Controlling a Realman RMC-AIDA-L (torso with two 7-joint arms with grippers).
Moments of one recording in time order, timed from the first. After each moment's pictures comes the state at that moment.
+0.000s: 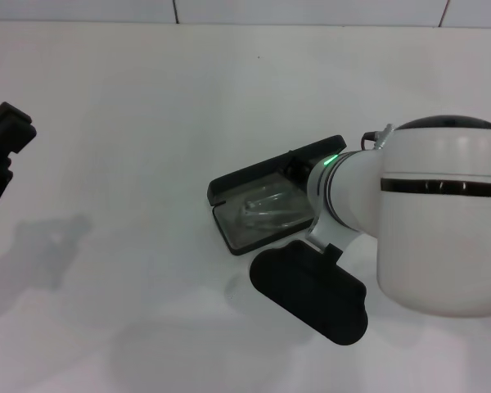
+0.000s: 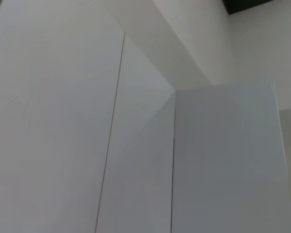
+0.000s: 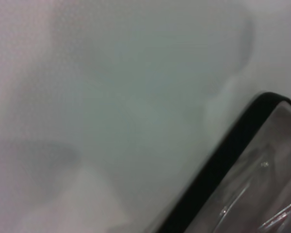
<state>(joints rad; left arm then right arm) -0.19 -1.90 1.46 0.30 0.61 2.03 -0.83 0.95 2.03 -2.53 -1.35 -2.96 -1.17 2.12</state>
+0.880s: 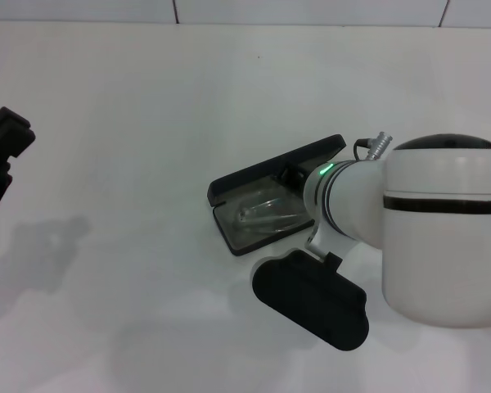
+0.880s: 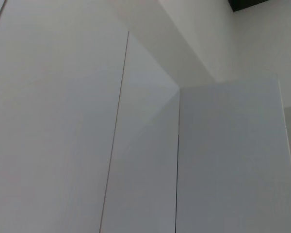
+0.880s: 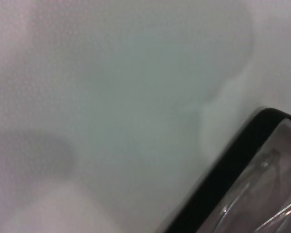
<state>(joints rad) -0.18 -1.90 1.46 0.29 0.61 2.03 -0.82 0.94 2.03 -2.57 -1.32 -2.98 -1.10 2.12</state>
